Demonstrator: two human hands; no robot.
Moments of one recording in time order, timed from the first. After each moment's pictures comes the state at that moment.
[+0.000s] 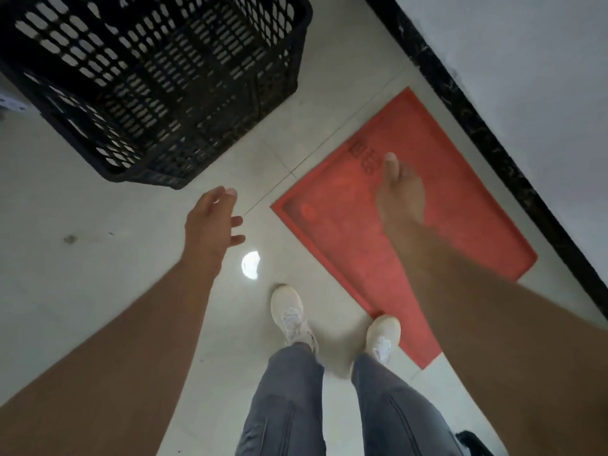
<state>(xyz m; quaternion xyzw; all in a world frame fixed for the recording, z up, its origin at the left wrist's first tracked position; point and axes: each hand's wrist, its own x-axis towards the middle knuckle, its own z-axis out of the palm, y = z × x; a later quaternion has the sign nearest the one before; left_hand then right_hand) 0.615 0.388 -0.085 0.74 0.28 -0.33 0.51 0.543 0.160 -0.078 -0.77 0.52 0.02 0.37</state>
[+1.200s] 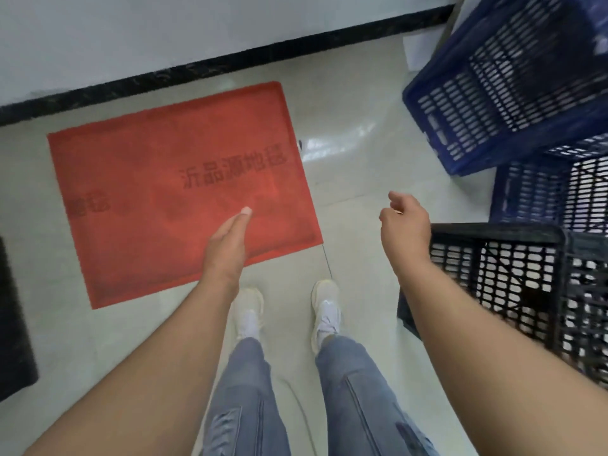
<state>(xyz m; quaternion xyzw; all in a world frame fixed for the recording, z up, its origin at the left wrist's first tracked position) 0.102 0.114 -0.031 0.77 -0.16 -0.55 0.28 -0.122 0.087 -0.020 -0.30 0.85 -0.19 0.40</state>
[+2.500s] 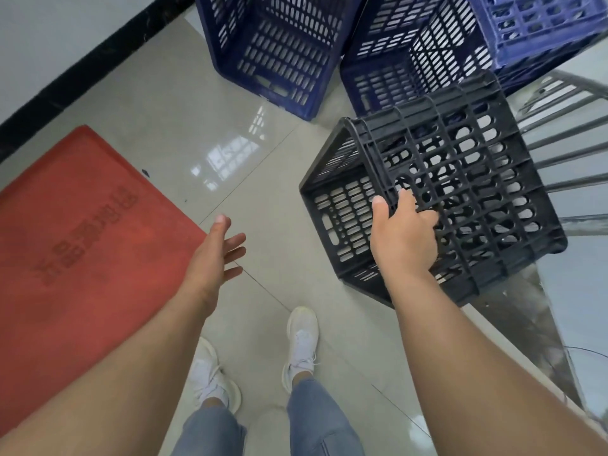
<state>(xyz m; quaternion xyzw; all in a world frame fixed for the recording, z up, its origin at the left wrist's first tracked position) -0.121 0.151 -0.079 0.63 -0.34 -0.69 0.09 -0.335 0.240 -0.022 -0.15 0.96 -0.05 0.21</state>
